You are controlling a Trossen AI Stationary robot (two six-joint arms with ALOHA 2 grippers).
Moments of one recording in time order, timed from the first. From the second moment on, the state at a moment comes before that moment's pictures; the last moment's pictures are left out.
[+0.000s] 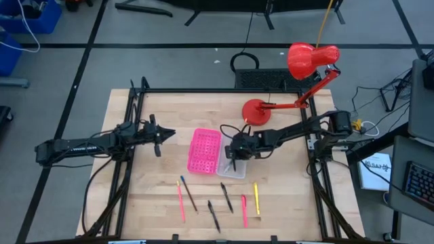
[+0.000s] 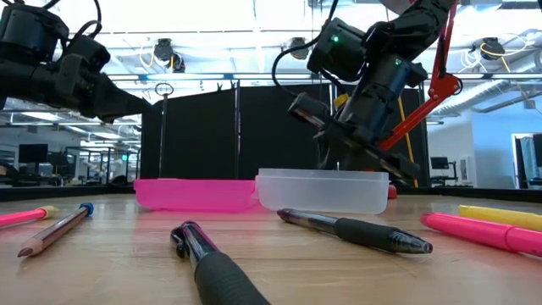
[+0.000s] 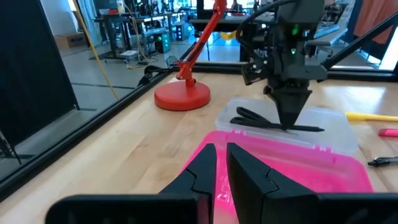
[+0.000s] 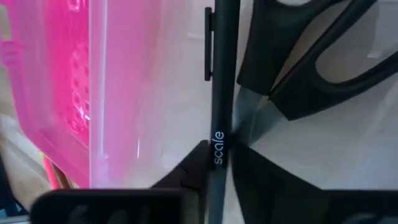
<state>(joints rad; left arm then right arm) 0.25 0.36 0.01 0.23 0.02 0.03 -0.01 1.75 0.90 -0.14 -0.08 1.45</state>
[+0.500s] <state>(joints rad) 0.25 0.36 0.01 0.28 0.02 0.07 0.00 1.50 0.90 -0.13 0.10 1.16</state>
